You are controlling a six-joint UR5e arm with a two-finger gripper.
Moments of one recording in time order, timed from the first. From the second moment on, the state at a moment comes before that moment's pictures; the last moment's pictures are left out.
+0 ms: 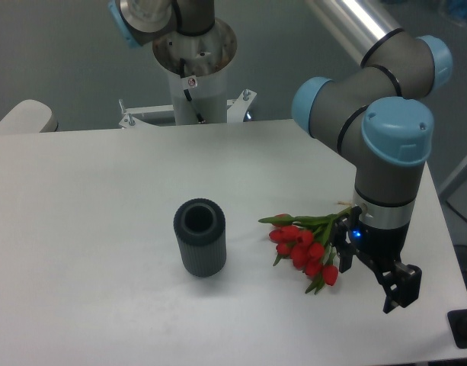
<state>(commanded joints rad) 2.58 -2.16 -1.09 -1.09 1.42 1.54</state>
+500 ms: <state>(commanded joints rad) 2.61 -2.12 -1.17 -1.09 1.46 1.50</state>
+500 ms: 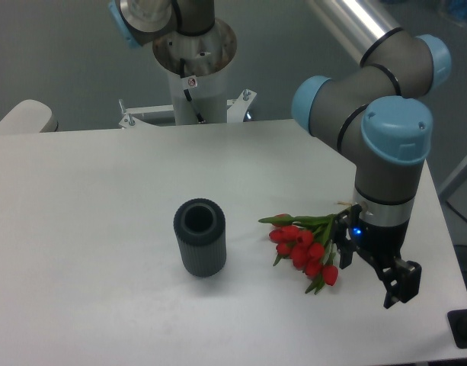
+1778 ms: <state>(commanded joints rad) 2.72 -2.08 -1.50 -1.08 1.65 1.36</state>
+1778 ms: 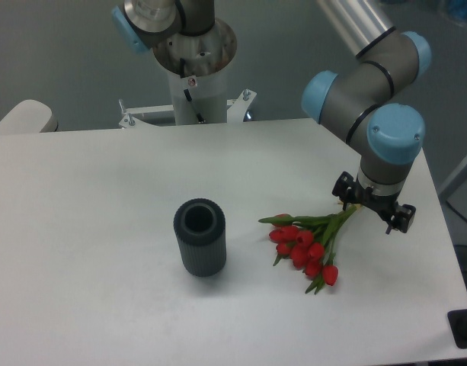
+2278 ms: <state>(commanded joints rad) 2.72 -2.07 -1.65 -0.93 1.66 1.42</state>
